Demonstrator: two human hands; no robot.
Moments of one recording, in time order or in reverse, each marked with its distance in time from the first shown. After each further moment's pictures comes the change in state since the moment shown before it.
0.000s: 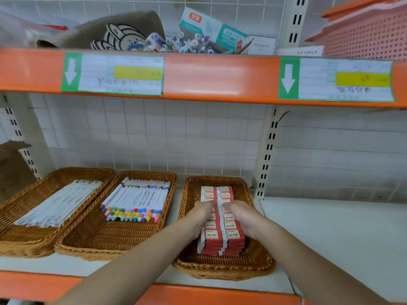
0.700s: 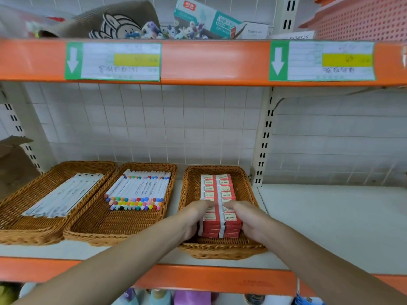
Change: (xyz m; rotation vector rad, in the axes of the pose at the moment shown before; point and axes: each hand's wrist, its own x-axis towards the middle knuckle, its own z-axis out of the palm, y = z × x) left_hand -0.041 -0.018 -0.009 0.025 -0.090 -0.061; right_hand -0.038 0.019 0.008 0.112 -0.008 0.070
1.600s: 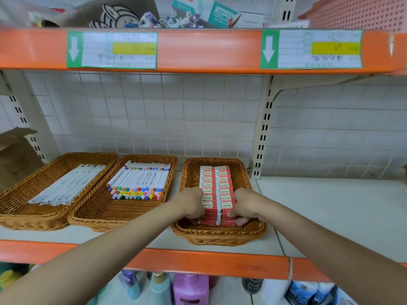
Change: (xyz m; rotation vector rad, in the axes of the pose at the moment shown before) left_hand -0.013 0.016 -0.007 1.055 0.052 0.152; right_hand -0.020 -0.018 -0.010 -0.841 -0.004 -0.068
